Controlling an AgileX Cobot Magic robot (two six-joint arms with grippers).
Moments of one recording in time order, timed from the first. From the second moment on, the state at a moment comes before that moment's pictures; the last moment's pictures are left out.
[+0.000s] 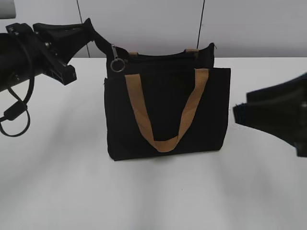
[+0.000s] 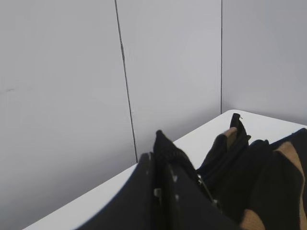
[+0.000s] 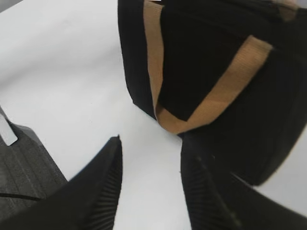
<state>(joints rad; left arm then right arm) -0.32 1.47 -0.58 0.56 -0.91 -0.15 0.19 0.94 -0.55 1.13 0.63 -1.27</state>
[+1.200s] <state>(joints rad) -0.32 1.47 -0.58 0.56 -0.92 -0.19 0.49 1.77 -1.19 1.31 0.58 -1.58</state>
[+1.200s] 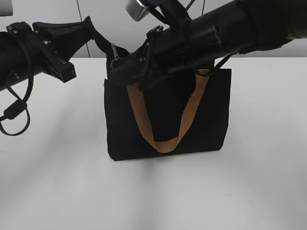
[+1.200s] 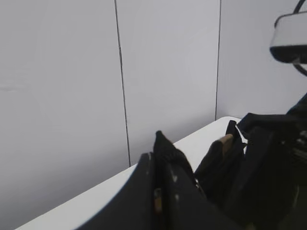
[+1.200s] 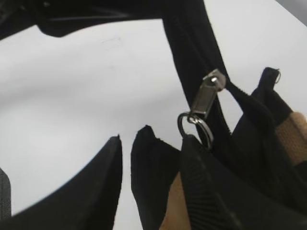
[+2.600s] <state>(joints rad) -0.32 1.47 -0.58 0.56 -0.81 -0.20 0.49 1.78 -1.19 1.40 0.44 -1.56</state>
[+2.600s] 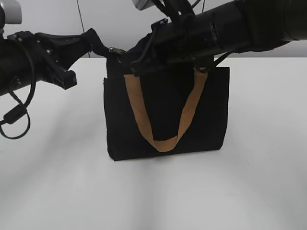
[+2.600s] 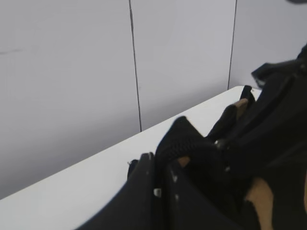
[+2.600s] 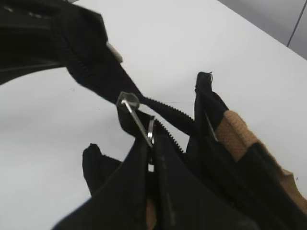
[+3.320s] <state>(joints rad) -0.32 1.47 -0.59 0.53 -0.43 -0.20 0.49 1.76 -1.19 1.14 0.44 -1.35</state>
